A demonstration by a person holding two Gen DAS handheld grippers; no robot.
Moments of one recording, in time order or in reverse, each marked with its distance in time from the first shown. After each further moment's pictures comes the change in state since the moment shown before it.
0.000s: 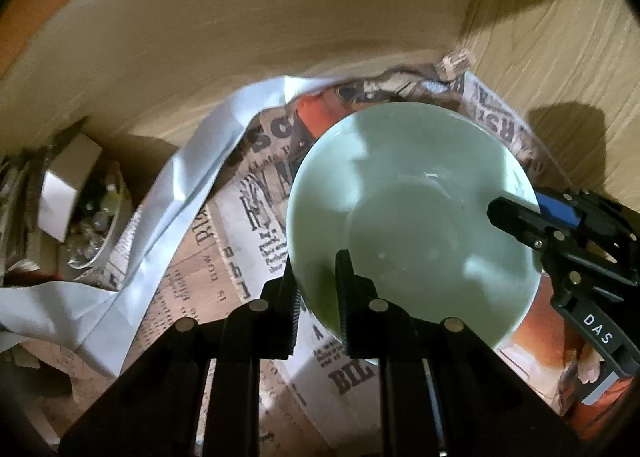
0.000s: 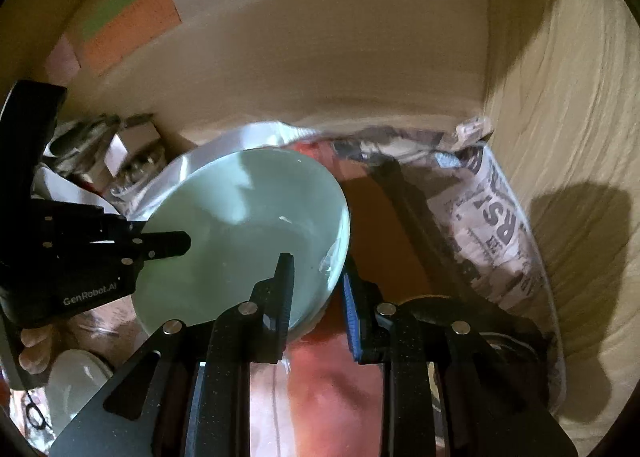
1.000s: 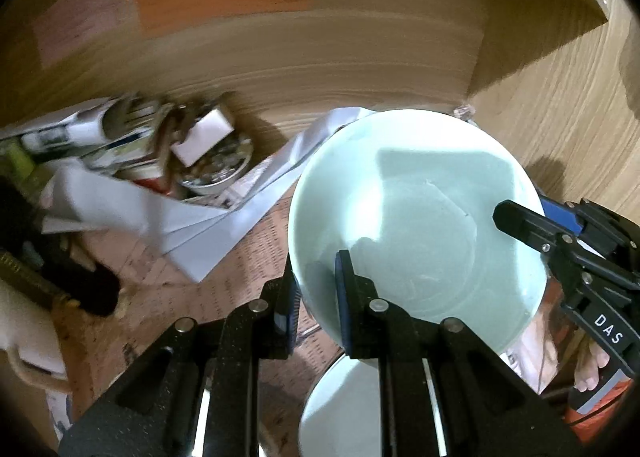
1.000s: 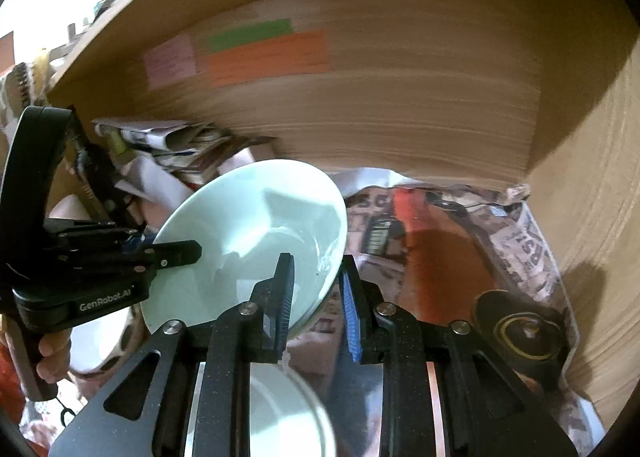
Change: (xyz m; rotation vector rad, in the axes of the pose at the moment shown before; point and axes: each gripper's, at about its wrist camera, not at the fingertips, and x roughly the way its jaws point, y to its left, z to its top) left arm -0.119 0.057 -0.112 -0.139 -0.213 0.046; right arm -0.076 0.121 -0.027 -0.136 -0.146 0.066
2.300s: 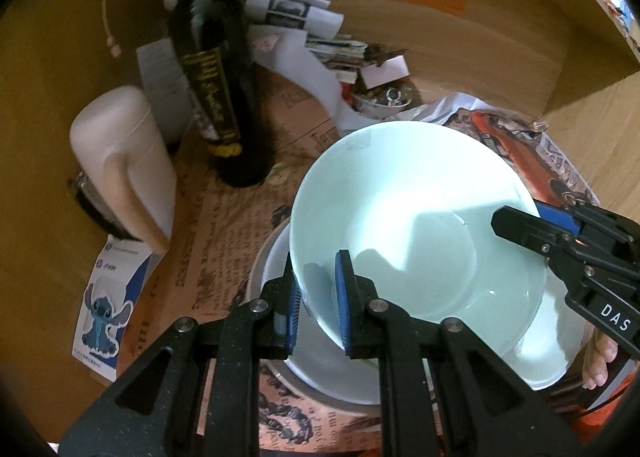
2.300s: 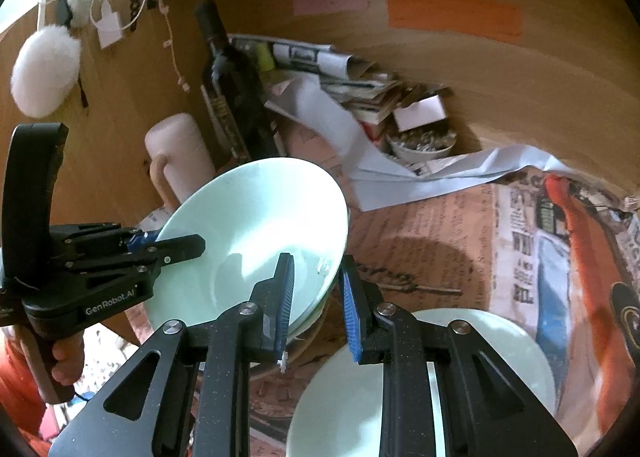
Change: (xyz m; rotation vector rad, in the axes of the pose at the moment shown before) left arm -0.073 0.125 -0.145 -0.236 -0.027 0.166; right arm 0.034 0.150 -0.044 -0.160 0.119 0.253
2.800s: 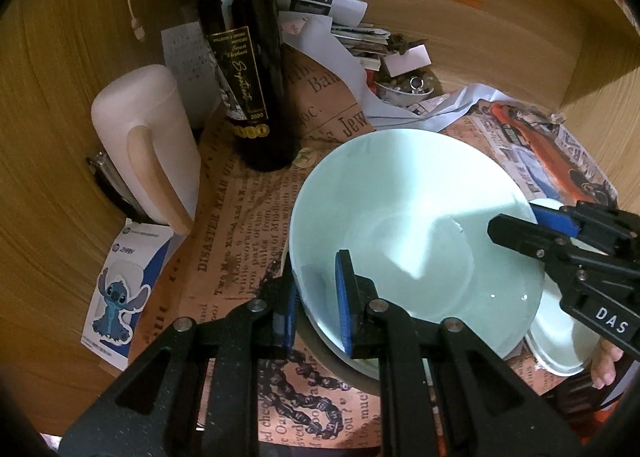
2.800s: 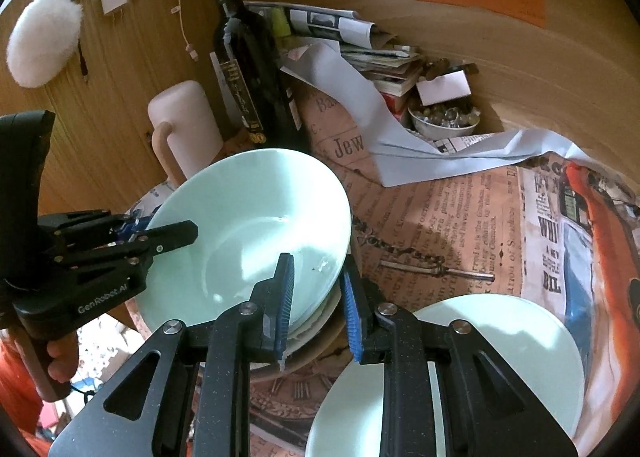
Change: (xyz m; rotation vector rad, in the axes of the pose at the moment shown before) left arm 0.005 0.011 -0.015 0.008 0.001 0.068; right arm 0.022 0.013 -0.011 -0.019 0.060 0.013
